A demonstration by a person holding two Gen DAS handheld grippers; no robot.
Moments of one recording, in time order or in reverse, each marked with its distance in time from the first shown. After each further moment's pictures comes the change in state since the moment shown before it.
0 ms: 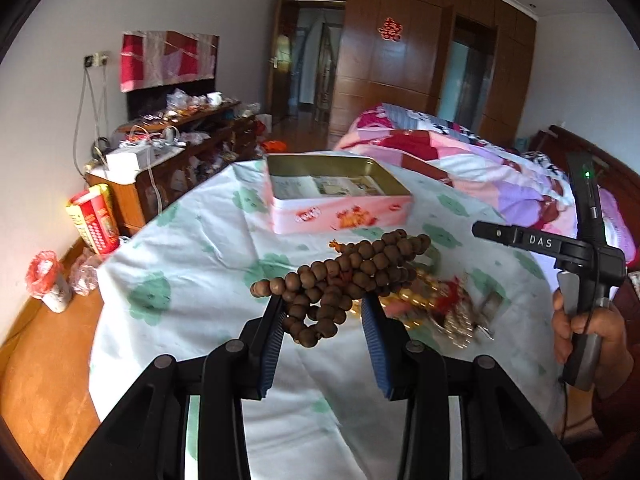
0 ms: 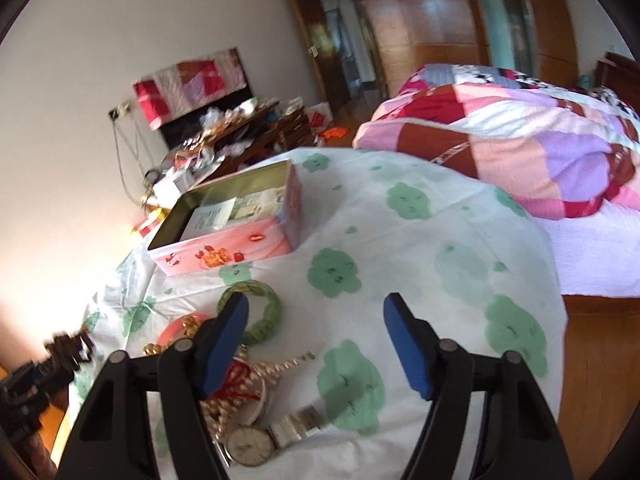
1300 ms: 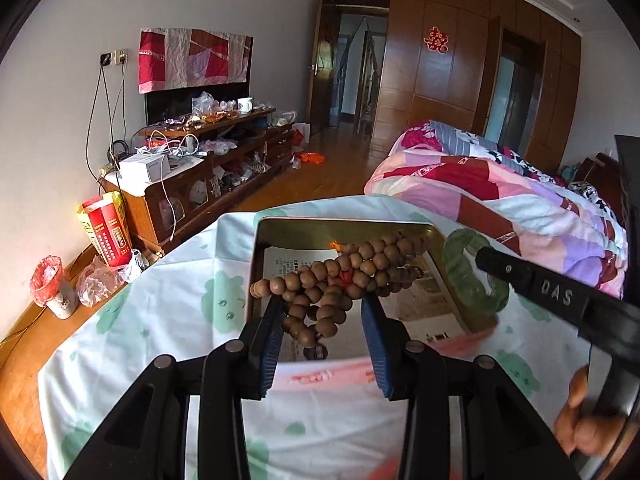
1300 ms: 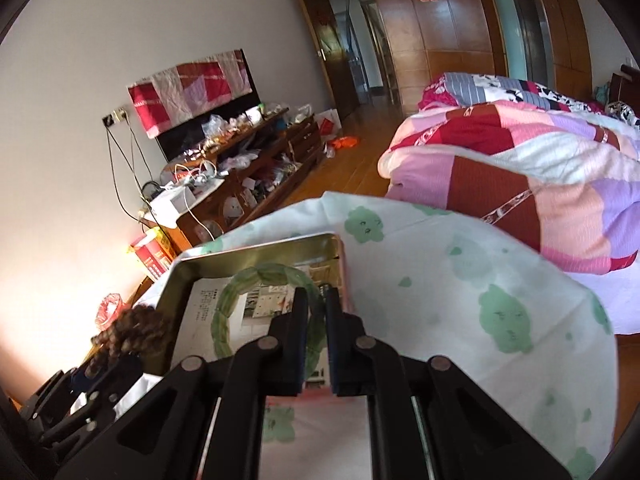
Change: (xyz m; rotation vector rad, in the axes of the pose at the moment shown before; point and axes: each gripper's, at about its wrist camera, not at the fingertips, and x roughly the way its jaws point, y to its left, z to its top) left arm 0.148 -0.002 0.096 -0.090 -0.032 0.124; right arm 0.106 0.054 0.098 0.006 -0.031 0.005
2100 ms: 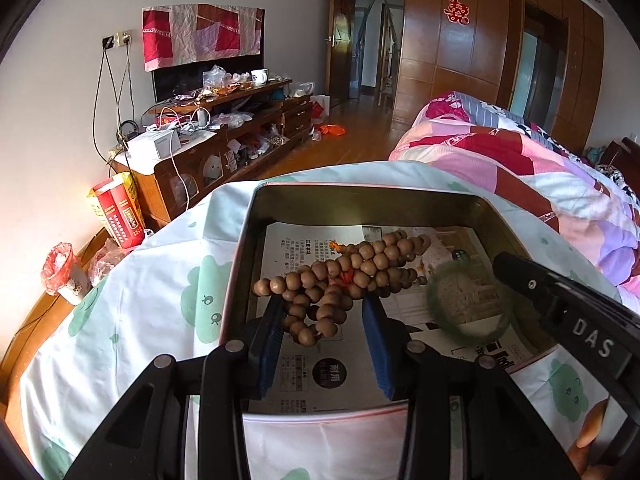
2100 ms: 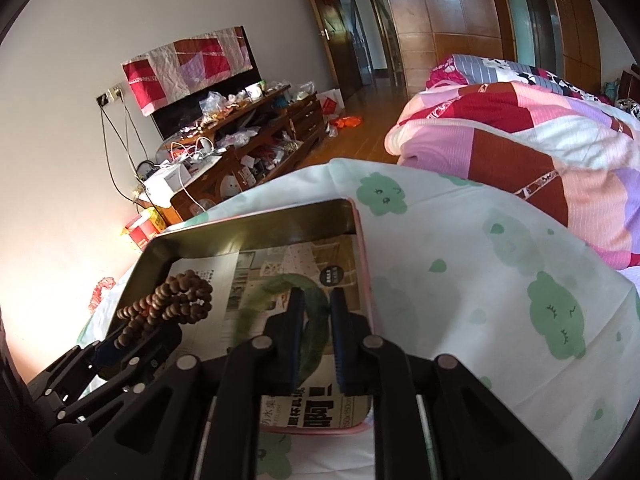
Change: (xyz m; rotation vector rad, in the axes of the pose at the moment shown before) left arm 0.049 -0.009 0.000 0.003 0.104 0.090; right arm 0.039 0.001 -0.013 -0.014 0.054 0.005
